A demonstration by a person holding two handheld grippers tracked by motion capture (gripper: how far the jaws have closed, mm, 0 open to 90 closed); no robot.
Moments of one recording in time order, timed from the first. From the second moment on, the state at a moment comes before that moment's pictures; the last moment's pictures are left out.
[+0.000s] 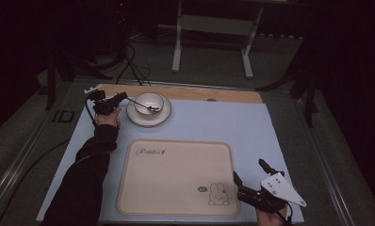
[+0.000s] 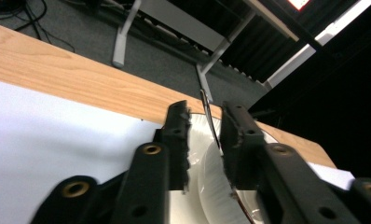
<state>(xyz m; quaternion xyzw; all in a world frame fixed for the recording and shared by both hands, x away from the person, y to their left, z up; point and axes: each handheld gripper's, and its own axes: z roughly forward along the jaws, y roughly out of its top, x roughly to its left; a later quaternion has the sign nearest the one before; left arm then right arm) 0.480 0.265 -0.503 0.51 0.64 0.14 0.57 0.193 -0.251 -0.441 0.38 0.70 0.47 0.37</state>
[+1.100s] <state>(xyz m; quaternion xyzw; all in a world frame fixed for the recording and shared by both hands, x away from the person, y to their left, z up) 0.471 0.256 -0.455 0.52 0.59 0.17 0.59 0.193 -0.251 -0.441 0.38 0.70 0.47 0.37</state>
